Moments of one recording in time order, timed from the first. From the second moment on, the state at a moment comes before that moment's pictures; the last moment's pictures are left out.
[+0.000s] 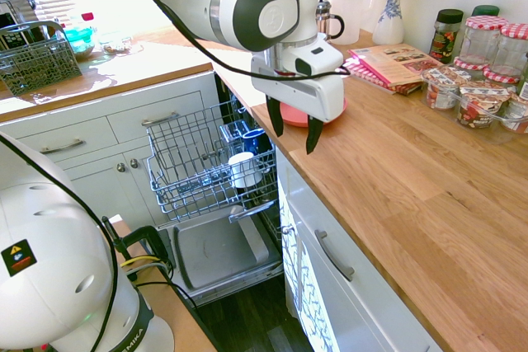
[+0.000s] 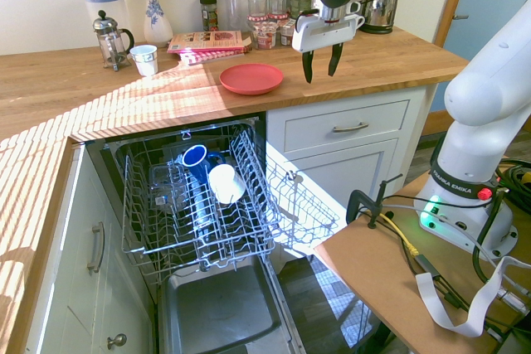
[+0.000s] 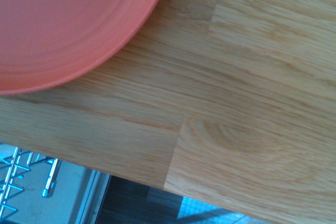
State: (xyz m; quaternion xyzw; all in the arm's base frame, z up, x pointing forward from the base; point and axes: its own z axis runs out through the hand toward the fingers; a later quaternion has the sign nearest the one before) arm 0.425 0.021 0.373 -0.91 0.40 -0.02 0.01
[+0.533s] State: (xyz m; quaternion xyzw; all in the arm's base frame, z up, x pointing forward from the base) arm 0.475 0.004 0.388 -0.91 0.40 -0.04 0.07
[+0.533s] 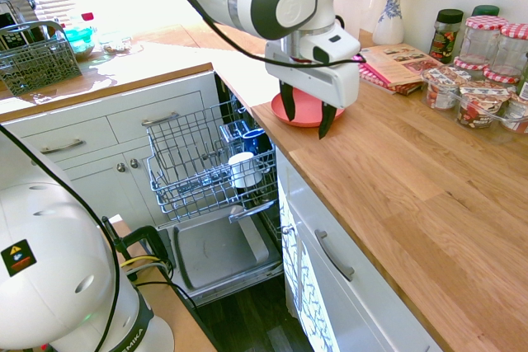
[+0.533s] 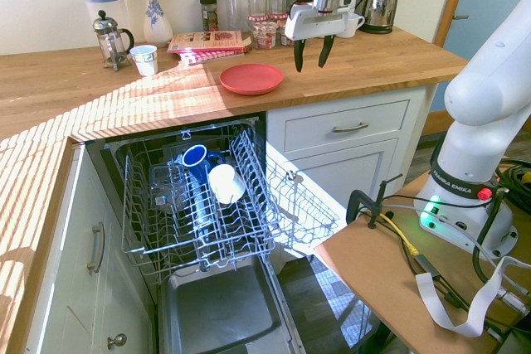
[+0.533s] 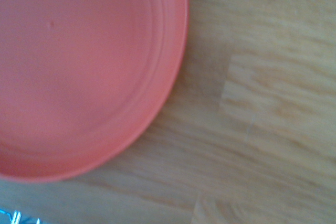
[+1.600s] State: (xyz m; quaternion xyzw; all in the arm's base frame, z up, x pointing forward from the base) arm 0.573 -0.001 0.348 -0.91 0.35 -0.05 0.22
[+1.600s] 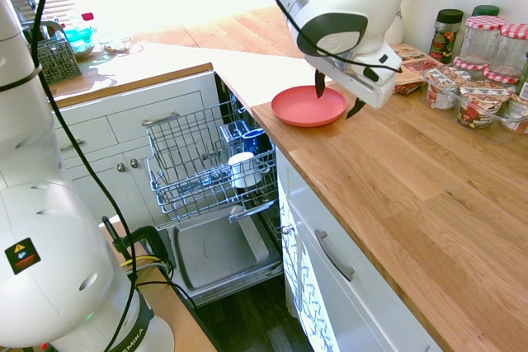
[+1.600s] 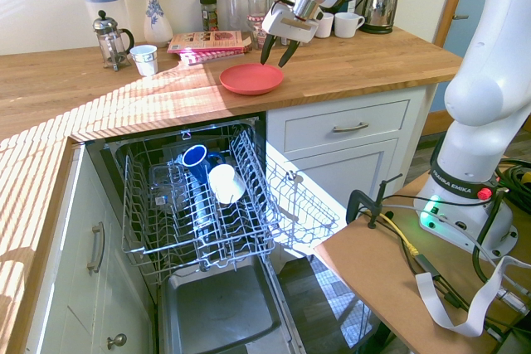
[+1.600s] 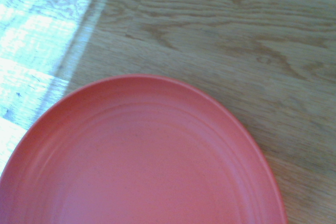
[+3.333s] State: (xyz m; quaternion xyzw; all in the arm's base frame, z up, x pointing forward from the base) arm 0.614 0.153 0.467 -0.97 0.22 -0.07 0.07
